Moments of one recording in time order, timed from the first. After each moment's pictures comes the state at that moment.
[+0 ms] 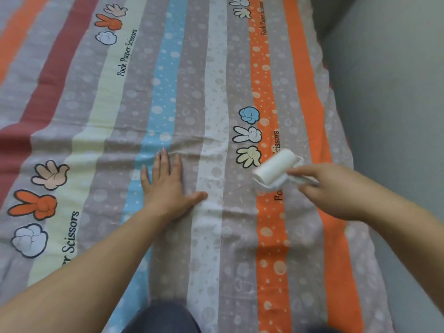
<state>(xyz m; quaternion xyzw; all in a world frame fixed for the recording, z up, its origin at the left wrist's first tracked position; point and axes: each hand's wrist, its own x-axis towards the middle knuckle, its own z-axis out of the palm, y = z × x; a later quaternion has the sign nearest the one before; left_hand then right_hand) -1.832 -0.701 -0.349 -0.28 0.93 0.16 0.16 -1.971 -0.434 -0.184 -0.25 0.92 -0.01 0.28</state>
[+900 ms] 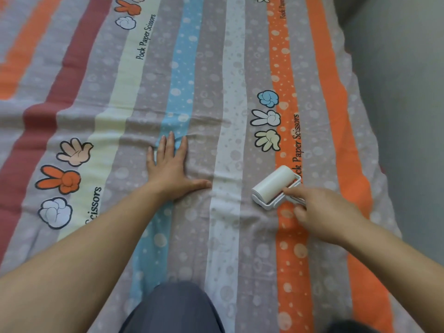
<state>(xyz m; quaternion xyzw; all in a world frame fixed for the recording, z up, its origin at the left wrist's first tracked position) -1.807 -0.732 -0.352 -0.26 0.94 0.16 0.16 -1.900 -0.433 -0.258 -0.26 0.92 0.04 0.28</state>
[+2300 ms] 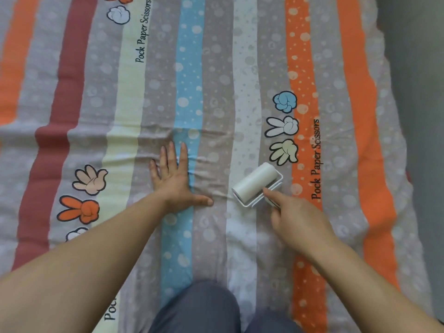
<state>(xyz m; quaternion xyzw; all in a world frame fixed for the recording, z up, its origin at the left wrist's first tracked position) -1.831 -0.778 -0.352 -0.26 0.90 0.20 0.30 -1.902 -0.516 -0.279 -0.22 0.92 -0.04 0.32</state>
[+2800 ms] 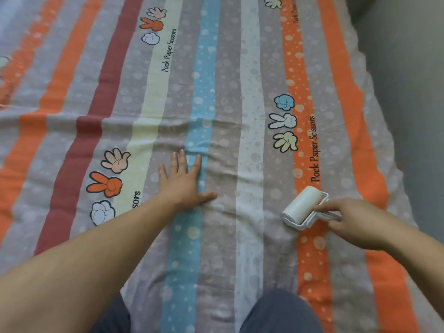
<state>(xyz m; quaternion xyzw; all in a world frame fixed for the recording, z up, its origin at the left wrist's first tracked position) -1.767 -0.751 -0.330 -0.24 0.93 0.12 0.27 -1.890 -0.412 -0.236 -0.24 0.89 0.06 0.38</state>
